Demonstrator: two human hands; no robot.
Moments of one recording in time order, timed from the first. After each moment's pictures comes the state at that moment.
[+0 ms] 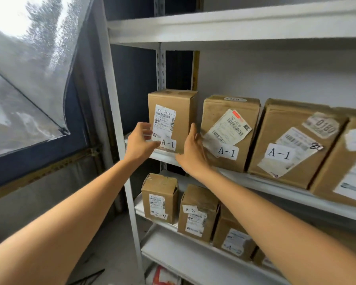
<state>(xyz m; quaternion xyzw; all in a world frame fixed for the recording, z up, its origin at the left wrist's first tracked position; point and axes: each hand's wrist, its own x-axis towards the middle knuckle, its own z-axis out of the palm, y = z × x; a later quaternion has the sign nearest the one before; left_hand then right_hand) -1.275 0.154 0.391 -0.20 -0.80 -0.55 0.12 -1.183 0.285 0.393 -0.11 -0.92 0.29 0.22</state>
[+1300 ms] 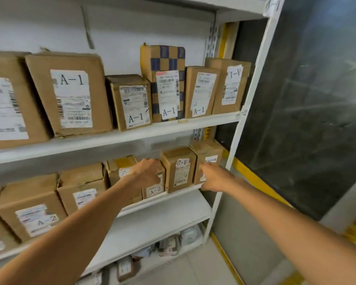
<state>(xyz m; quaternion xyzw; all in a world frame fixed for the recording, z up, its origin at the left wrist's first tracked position) -0.741 0.633 0.269 -0.65 -0.74 -0.10 -0.13 -0.518 0.690 0.279 -0.46 -0.88 0.11 0.02</state>
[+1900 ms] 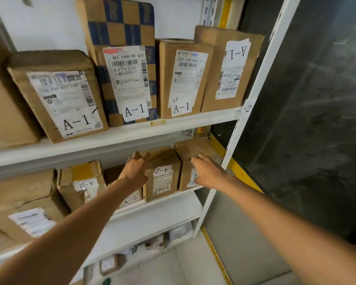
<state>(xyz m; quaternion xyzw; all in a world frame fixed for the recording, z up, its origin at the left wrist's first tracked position) -0.723 0.777 0.215 -0.61 -0.77 -0.13 -0.12 -0.503 0.854 0.236 -0.46 -0.88 0.11 -0.02</state>
